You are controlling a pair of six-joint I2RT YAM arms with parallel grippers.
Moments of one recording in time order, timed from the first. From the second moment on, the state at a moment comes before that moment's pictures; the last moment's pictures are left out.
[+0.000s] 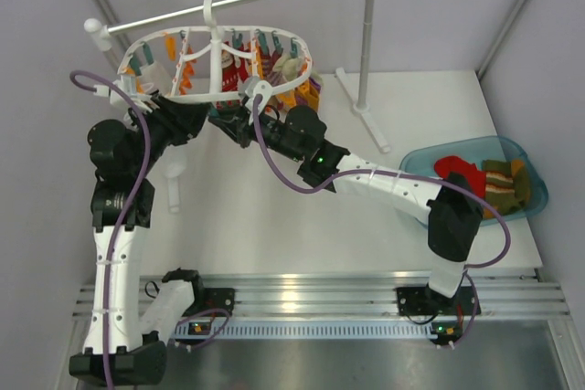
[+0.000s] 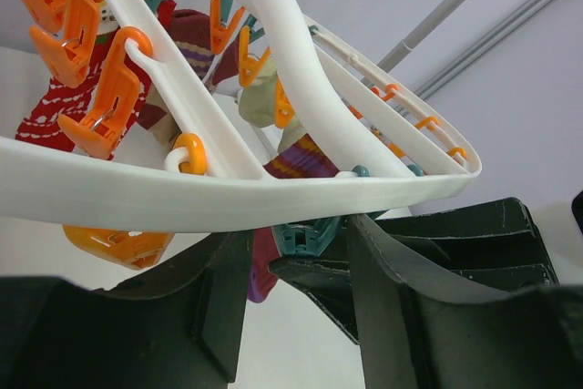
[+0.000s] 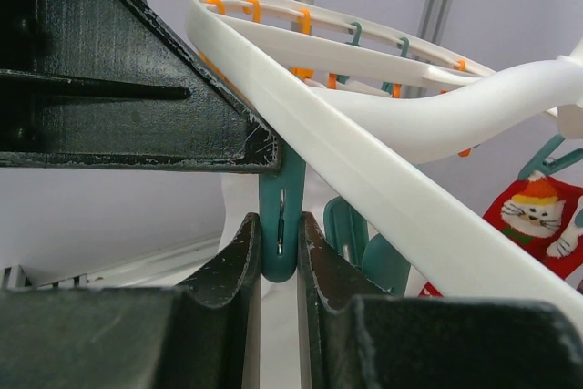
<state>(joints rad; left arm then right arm) 0.05 0.86 1.15 -0.25 0.43 -0.66 1.02 1.80 1.55 0.52 -0.14 -0.05</state>
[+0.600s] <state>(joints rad) 0.04 0.88 1.14 -0.20 0.44 -0.67 1.02 1.80 1.55 0.51 -0.12 -0.06</state>
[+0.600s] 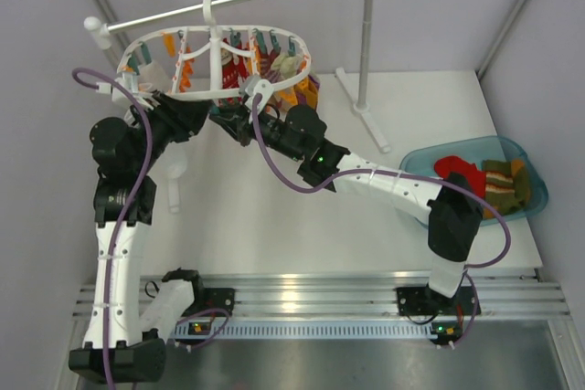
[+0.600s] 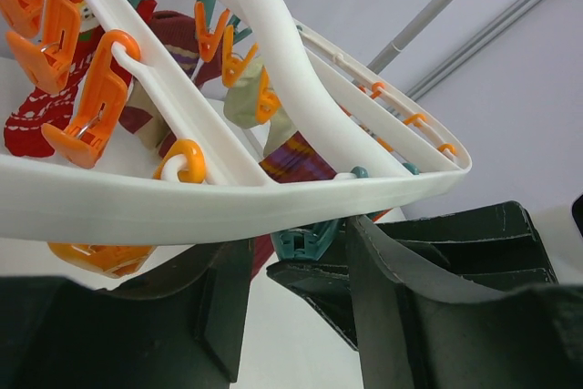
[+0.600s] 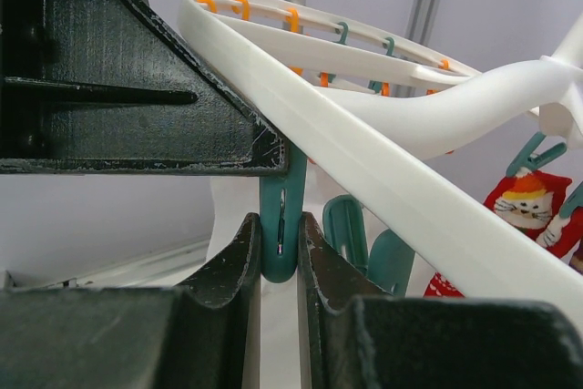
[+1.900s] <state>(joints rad) 0.03 0.94 1.13 -0.16 0.41 -0.68 1.02 1.56 1.45 0.13 -0.27 -0.11</state>
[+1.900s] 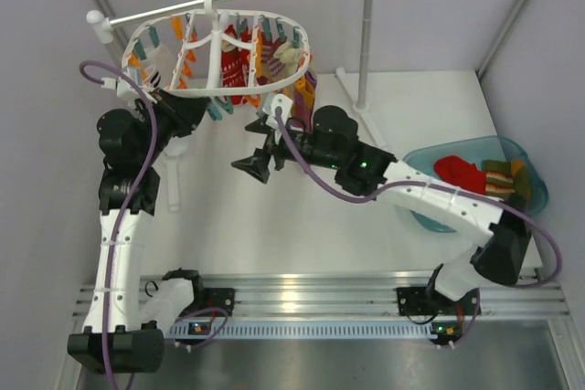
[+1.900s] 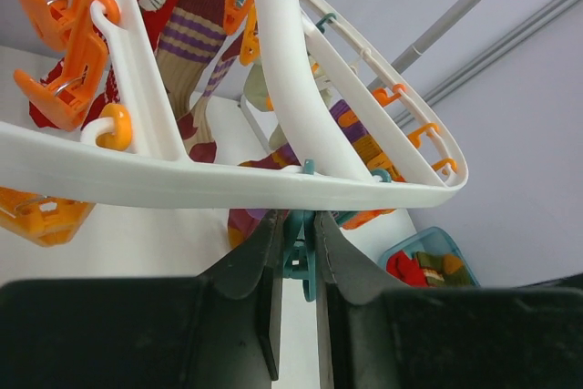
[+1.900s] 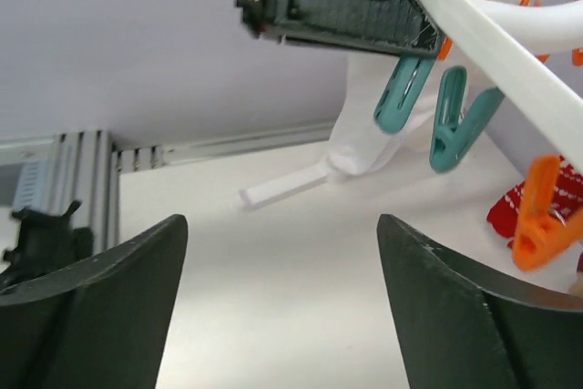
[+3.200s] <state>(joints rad) 0.03 0.93 1.11 -0.15 0.40 -0.68 -0.55 1.62 1.31 -0.89 -0.27 -0.66</state>
